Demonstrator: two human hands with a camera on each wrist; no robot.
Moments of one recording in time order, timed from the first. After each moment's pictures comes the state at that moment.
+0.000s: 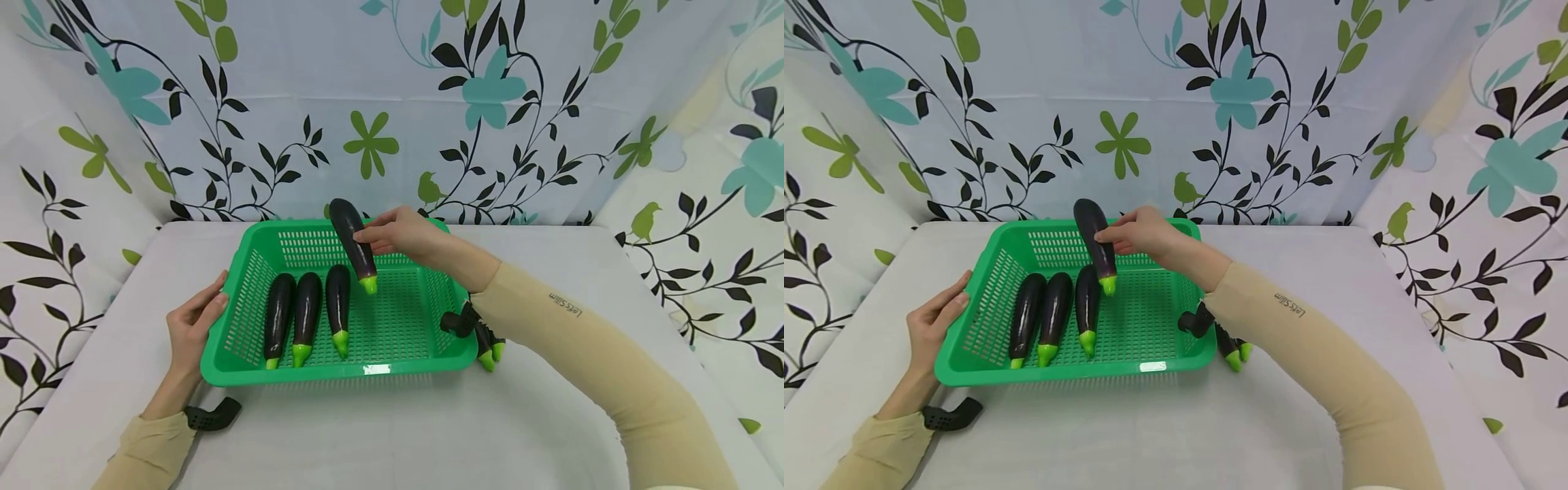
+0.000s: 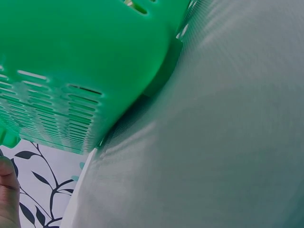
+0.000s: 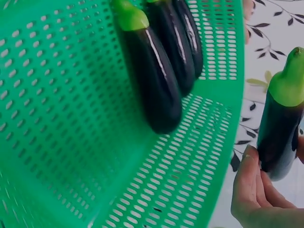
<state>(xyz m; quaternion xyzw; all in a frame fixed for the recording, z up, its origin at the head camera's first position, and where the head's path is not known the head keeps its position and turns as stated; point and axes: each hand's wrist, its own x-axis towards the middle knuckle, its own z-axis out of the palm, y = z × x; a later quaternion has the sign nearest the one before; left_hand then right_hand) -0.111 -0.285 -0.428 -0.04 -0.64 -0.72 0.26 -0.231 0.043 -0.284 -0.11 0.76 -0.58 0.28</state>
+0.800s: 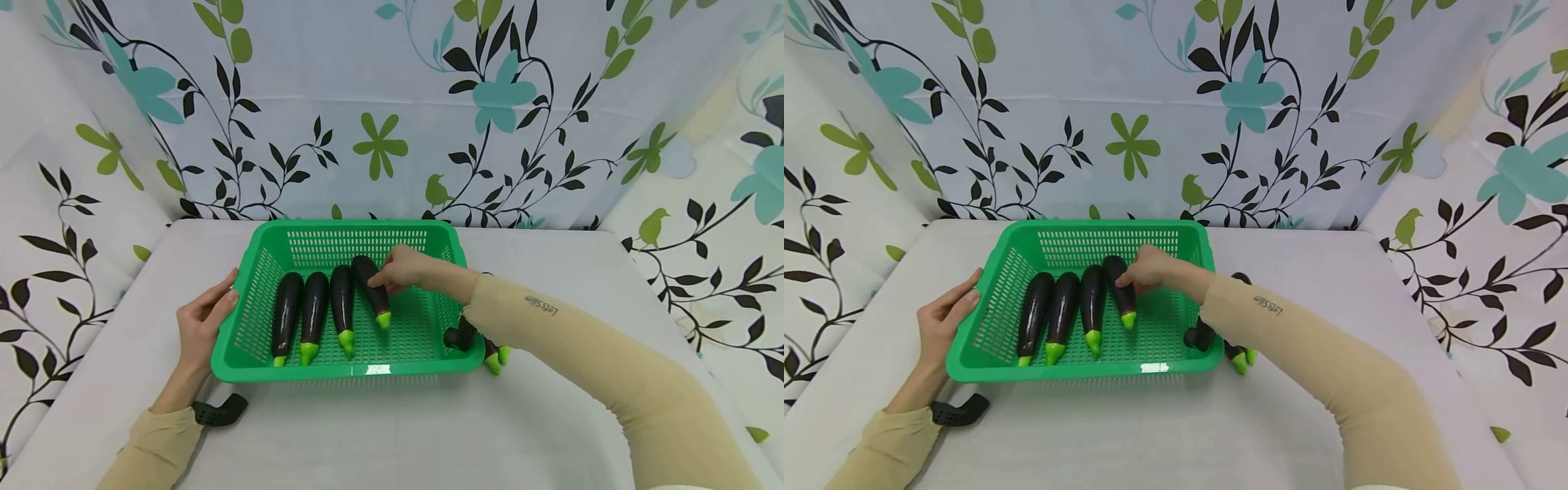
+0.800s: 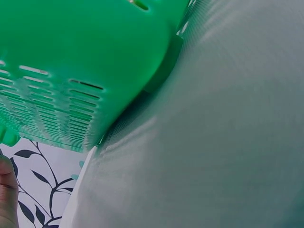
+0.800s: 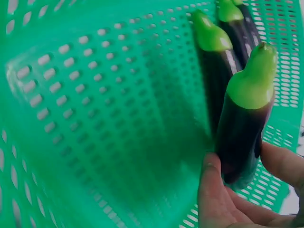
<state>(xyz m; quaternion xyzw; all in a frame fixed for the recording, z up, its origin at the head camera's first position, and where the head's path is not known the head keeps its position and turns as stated) -0.113 -0.288 -0.428 -0.04 -0.65 -0.71 0.27 -0.225 0.031 -0.332 -0.12 0.85 -0.40 0.33</state>
